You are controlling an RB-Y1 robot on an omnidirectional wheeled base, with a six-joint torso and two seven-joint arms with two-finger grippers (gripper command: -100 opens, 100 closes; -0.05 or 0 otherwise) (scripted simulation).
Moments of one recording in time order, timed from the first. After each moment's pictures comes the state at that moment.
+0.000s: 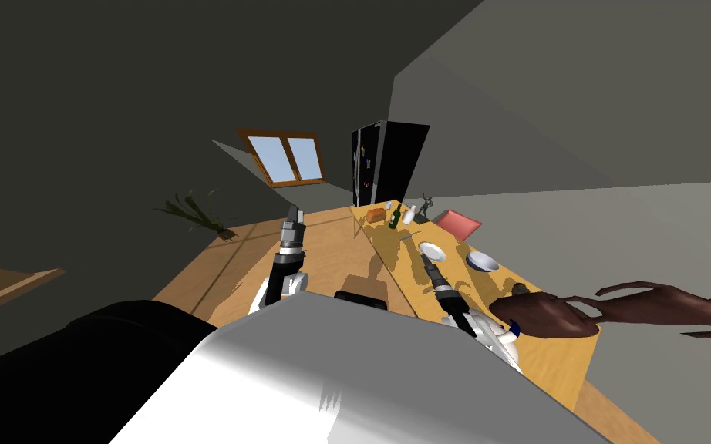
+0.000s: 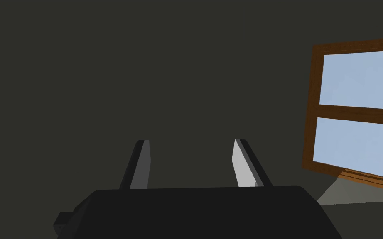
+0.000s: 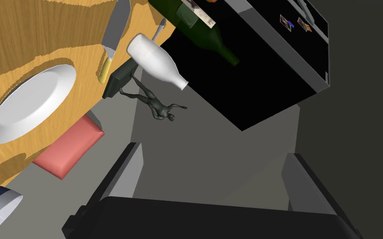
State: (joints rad) left arm 0.53 0.02 0.05 -2.27 -0.03 -0.51 -0.17; right arm 0.36 -0.39 -0.03 -1.54 0.43 -0.36 -0.14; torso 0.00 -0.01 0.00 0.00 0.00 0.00
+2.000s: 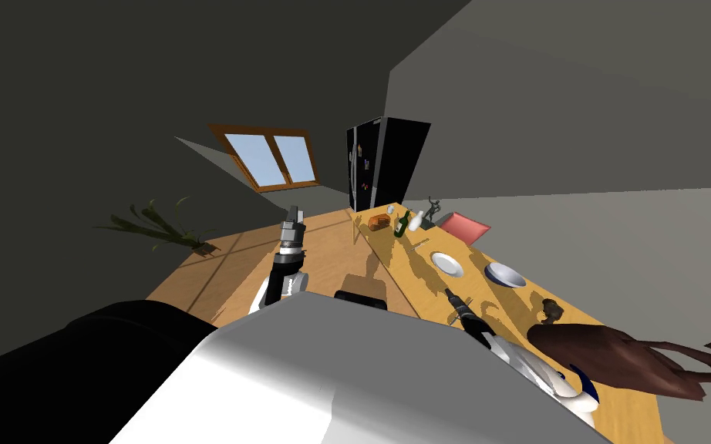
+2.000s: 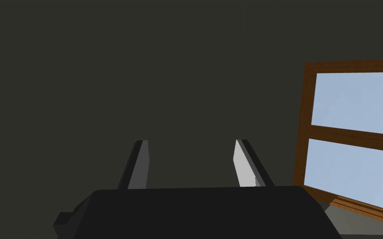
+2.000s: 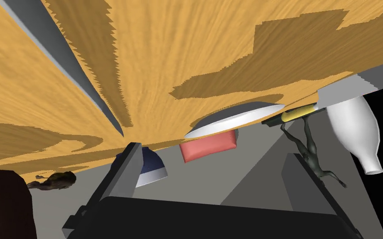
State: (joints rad) left arm 0.53 0.02 0.05 -2.27 -0.03 -0.51 -0.17; right arm 0.24 -0.52 -0.07 -0.99 0.57 -0.07 -0.09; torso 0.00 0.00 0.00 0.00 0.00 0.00
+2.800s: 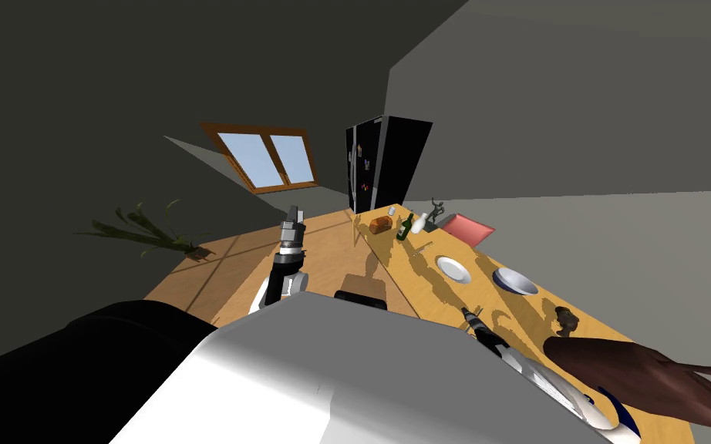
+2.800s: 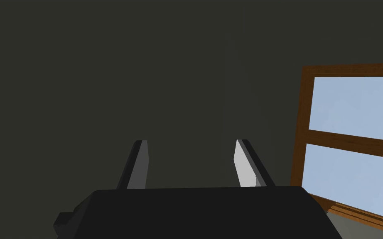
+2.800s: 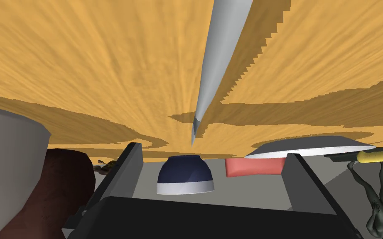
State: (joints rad) left arm 0.53 0.02 0.05 -2.27 -0.03 -0.51 -0.17; right arm 0.19 -0.57 -0.08 -0.76 0.59 0.03 -0.07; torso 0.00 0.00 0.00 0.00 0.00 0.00
